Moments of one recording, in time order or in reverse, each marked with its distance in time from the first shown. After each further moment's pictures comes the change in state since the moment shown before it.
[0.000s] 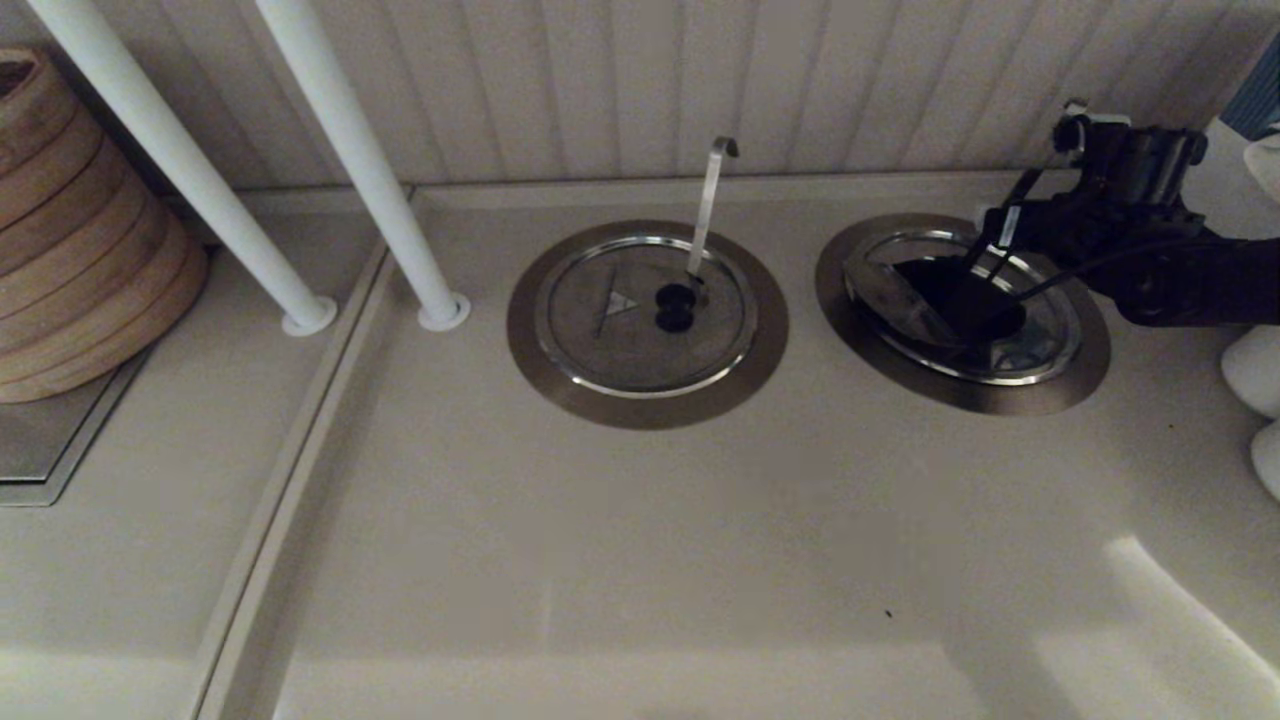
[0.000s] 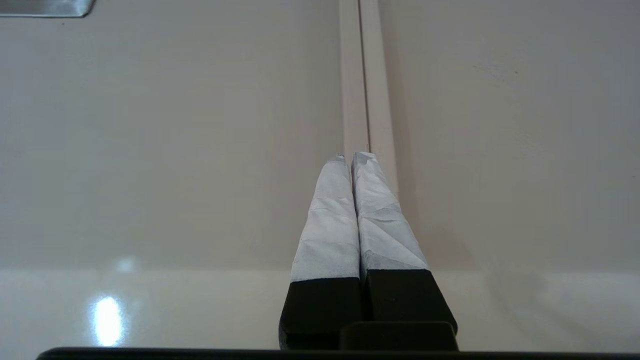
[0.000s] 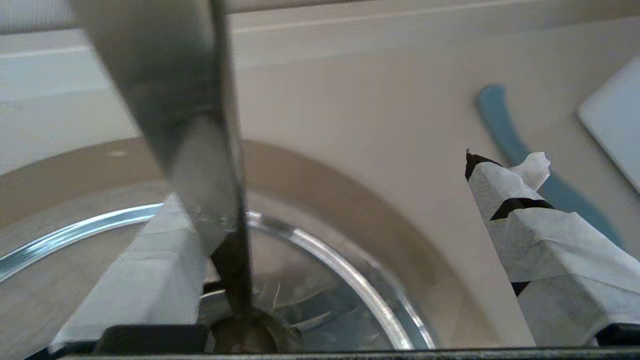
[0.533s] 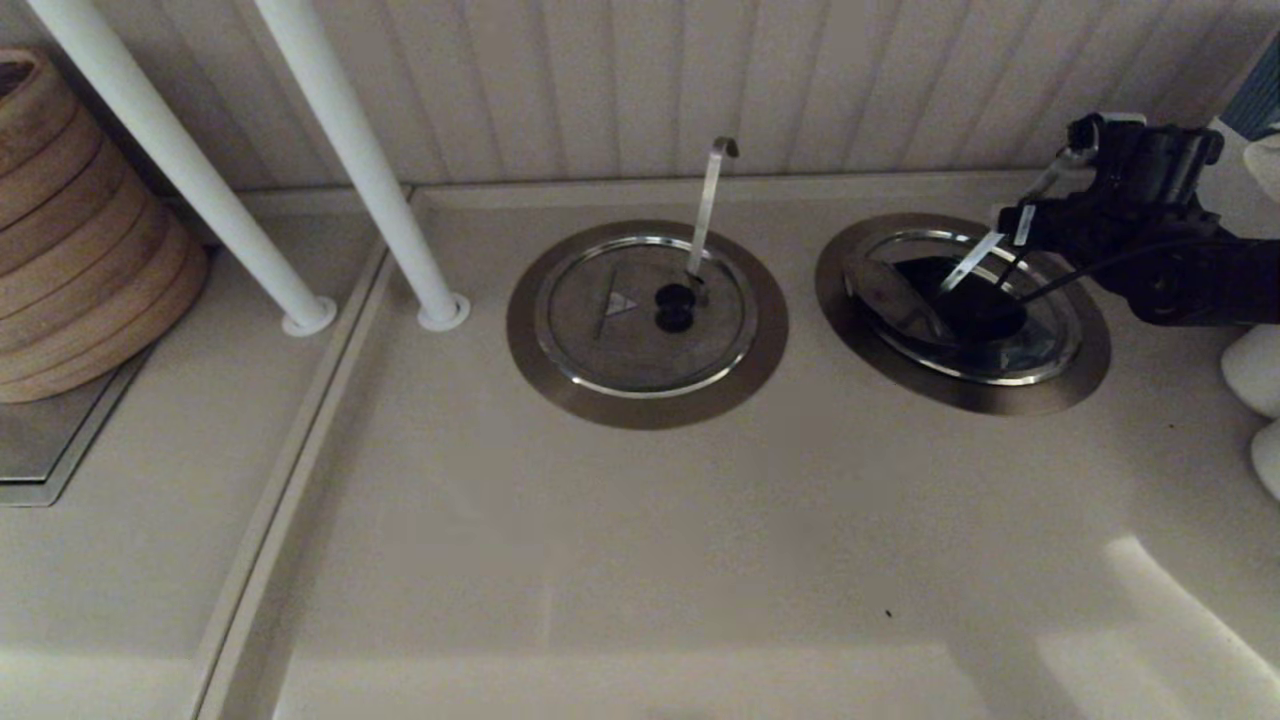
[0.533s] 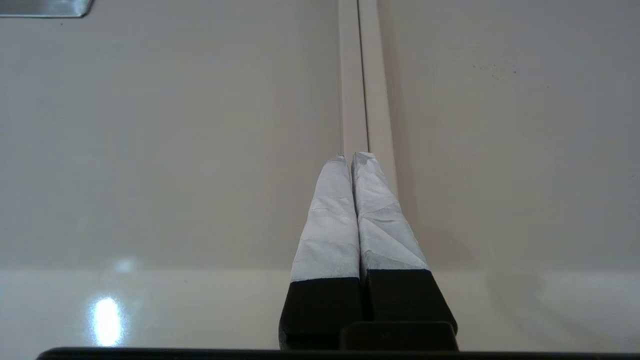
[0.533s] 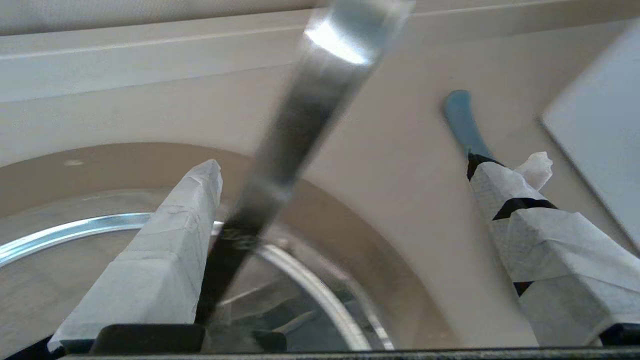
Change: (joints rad) left arm 0.000 0.000 0.000 0.000 0.000 0.000; right arm -0.024 0.000 -0.004 -0.002 -0.009 -0.016
